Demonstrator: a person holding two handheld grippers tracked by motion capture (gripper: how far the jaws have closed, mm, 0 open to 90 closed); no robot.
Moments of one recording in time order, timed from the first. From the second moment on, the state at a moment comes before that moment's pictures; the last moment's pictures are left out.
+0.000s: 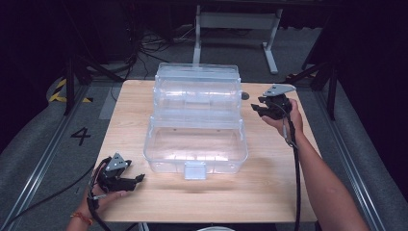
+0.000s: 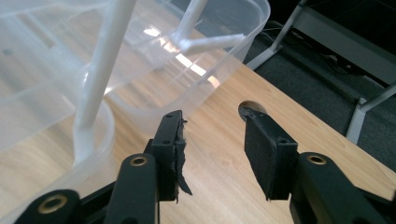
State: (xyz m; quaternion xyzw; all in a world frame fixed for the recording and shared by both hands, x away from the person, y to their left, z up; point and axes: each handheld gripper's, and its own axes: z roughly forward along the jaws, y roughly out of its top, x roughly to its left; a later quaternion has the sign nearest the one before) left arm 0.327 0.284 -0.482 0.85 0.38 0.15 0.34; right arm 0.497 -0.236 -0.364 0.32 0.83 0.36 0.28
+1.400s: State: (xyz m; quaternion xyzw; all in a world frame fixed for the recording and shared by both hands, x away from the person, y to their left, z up) left arm 0.325 0.284 -0.482 0.84 0.39 0.15 0.34; right arm 0.418 -0.291 -0.406 0.32 0.84 0.34 0.27
